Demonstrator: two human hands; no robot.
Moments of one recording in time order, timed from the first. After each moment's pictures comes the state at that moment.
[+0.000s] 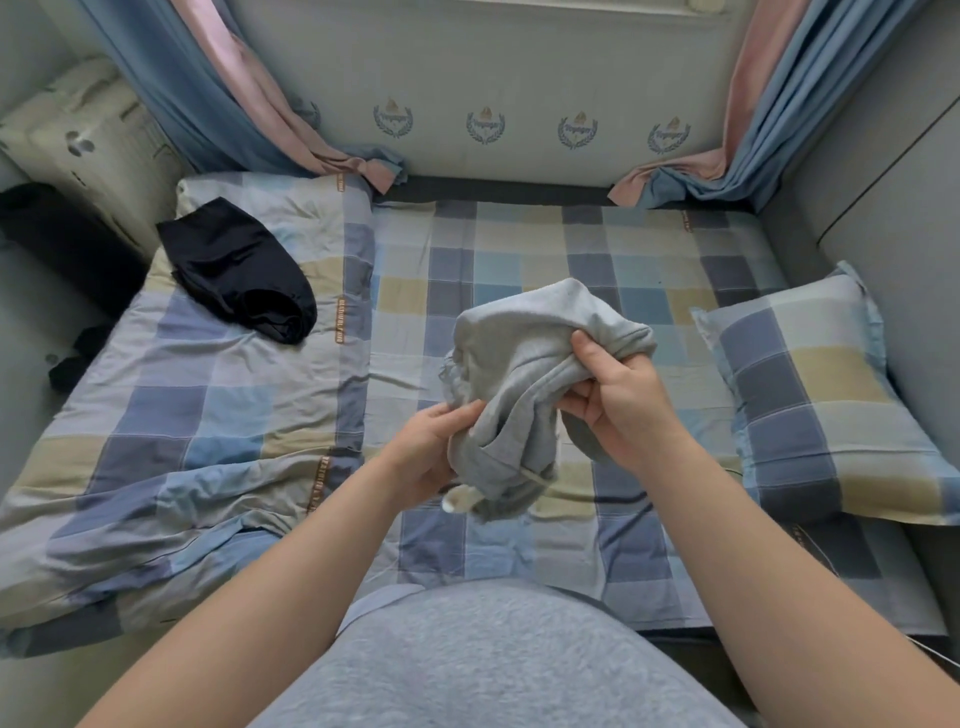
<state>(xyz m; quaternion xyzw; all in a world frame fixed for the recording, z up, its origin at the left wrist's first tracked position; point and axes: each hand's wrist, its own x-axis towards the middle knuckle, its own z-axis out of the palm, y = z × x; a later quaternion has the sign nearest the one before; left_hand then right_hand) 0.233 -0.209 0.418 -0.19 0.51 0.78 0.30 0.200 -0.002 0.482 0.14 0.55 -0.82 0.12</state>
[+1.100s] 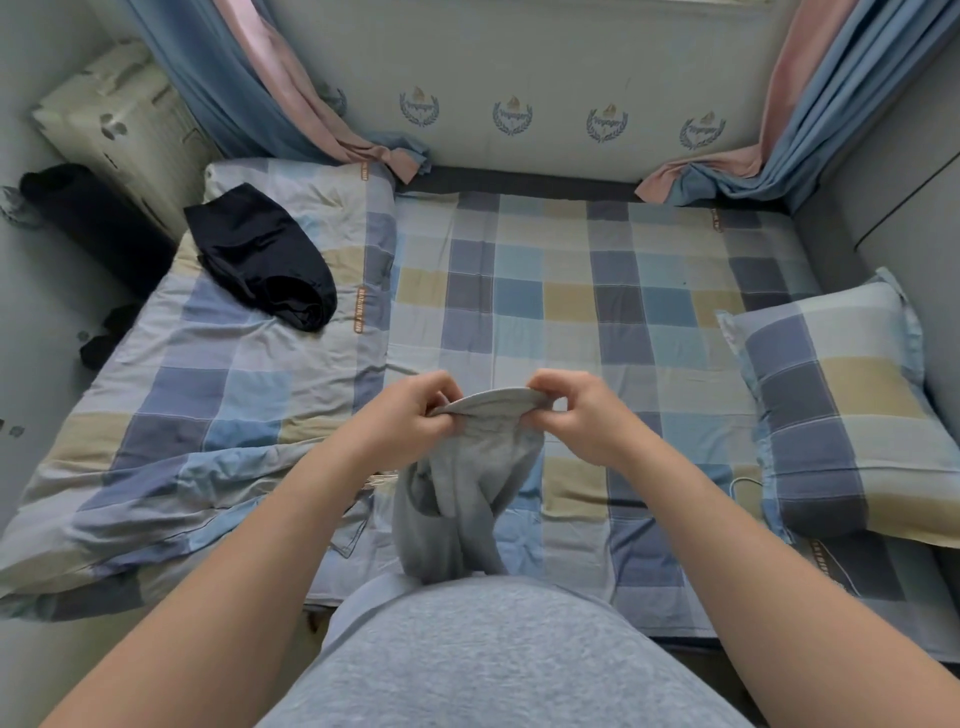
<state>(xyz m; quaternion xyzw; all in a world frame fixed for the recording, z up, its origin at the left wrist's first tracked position) 0.223 -0.258 0.447 0.05 0.89 0.42 0.18 0.194 -0.018 0.462 -0.15 0.87 -0.42 0.19</state>
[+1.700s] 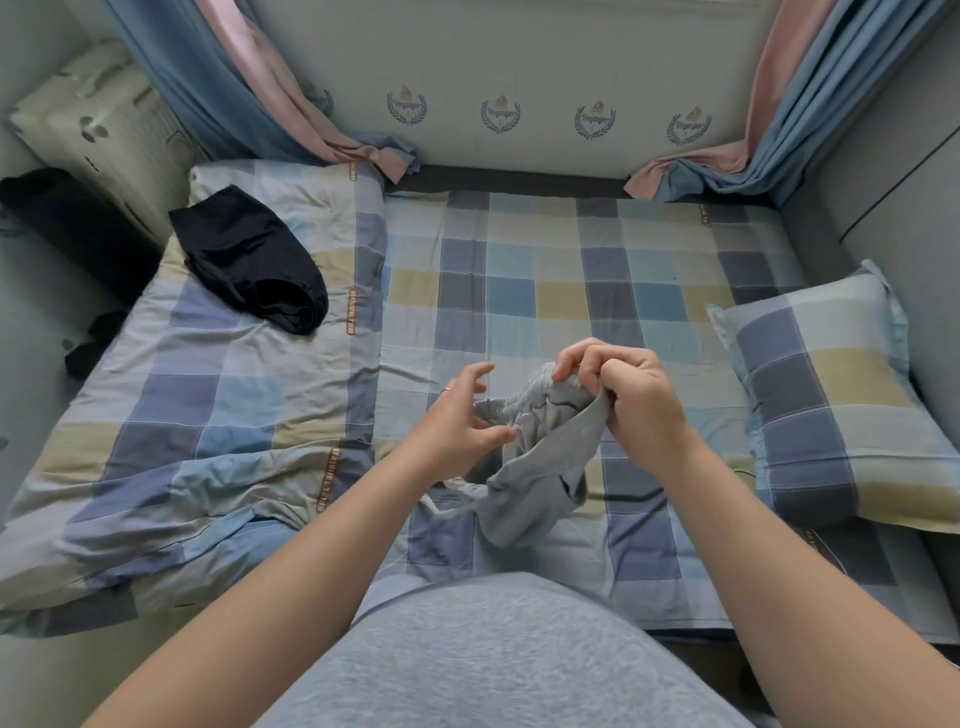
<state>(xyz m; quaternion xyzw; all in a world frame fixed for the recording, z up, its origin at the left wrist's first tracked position) 0.217 -0.209 0.413 -0.02 0.85 0.50 0.19 0.202 -0.006 0.487 -0.06 0.68 -0.72 0.11</state>
